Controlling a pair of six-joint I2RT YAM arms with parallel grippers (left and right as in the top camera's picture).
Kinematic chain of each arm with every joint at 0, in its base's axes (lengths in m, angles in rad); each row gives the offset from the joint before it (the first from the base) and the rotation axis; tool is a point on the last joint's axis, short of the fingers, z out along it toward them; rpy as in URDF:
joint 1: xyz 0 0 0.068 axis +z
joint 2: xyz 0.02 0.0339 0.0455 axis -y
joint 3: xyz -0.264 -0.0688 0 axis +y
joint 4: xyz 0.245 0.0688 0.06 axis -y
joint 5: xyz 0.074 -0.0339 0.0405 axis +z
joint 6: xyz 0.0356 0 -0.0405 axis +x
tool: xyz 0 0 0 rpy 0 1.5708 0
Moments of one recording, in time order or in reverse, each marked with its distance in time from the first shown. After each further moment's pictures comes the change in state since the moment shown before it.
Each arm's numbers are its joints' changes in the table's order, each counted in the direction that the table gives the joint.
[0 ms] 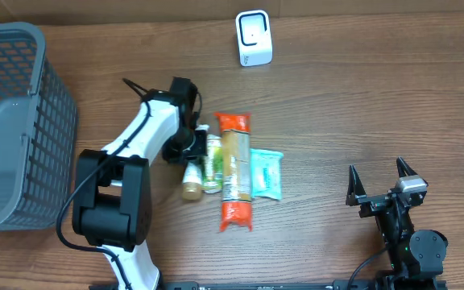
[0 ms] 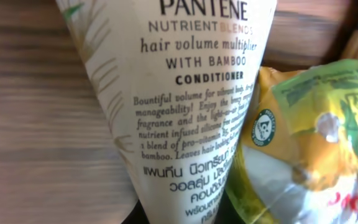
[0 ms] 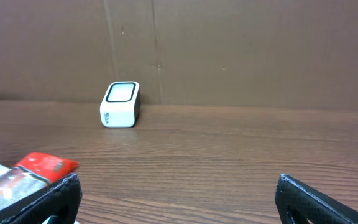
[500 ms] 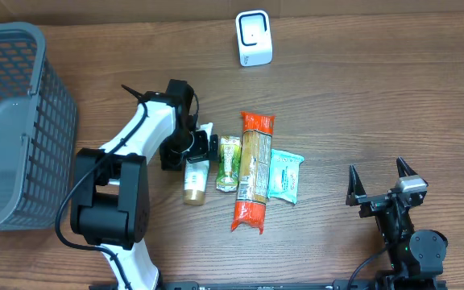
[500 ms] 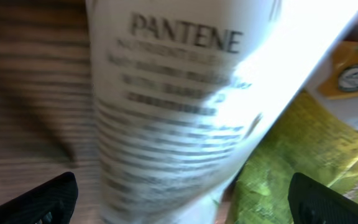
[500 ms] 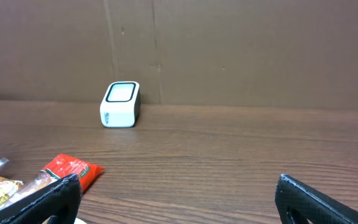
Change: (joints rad) left arm 0.042 -0.005 0.016 -0.008 -0.093 -0.019; right arm 0.000 0.000 0.000 0.000 0.000 0.000
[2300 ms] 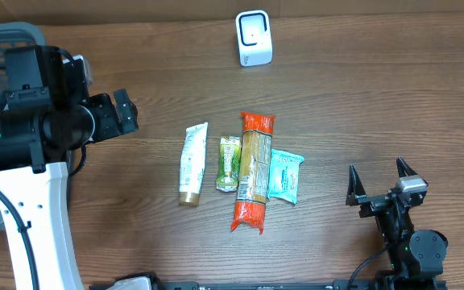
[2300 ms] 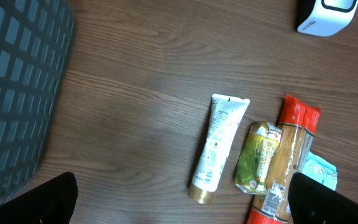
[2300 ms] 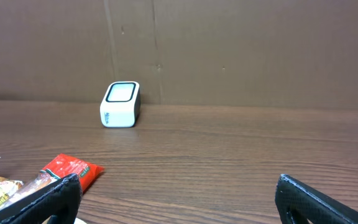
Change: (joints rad) left arm 0.313 0.556 -0.486 -0.428 0.156 0.110; right arm 0.000 0.000 0.000 0.000 0.000 0.000
